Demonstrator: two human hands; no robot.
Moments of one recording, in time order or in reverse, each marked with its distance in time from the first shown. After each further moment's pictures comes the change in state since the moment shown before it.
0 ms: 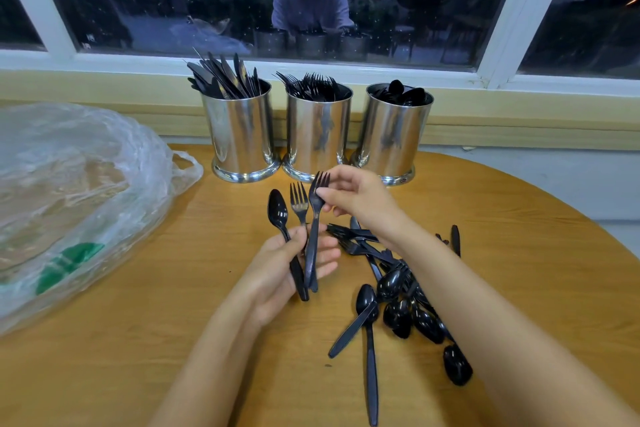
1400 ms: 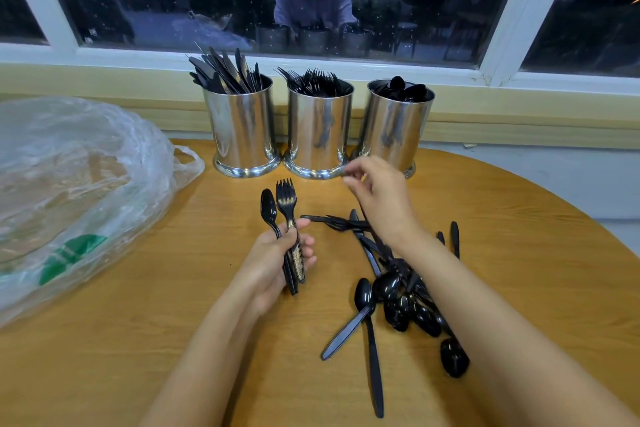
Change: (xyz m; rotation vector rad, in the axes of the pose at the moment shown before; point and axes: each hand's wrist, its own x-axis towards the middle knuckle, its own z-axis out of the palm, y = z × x) left_hand 0.007 -0.004 -0.008 0.092 0.137 0.023; right_hand -0.004 0.021 -0.012 -0.582 0.351 -0.291
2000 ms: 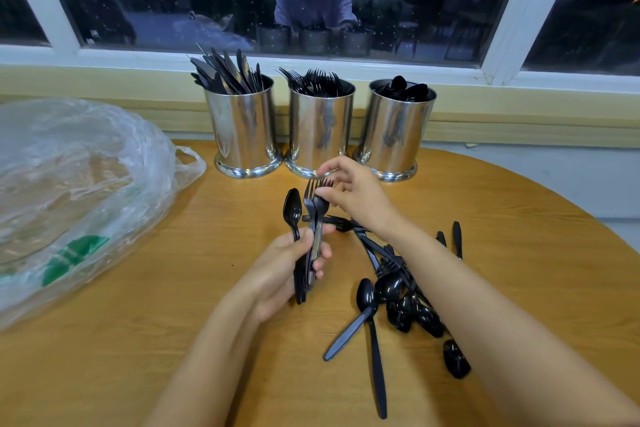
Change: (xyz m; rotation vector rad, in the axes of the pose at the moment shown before) left_hand -0.008 0.000 0.004 0.135 -0.222 -0.035; right_hand 0.014 -0.008 0.018 0.436 -0.265 0.191
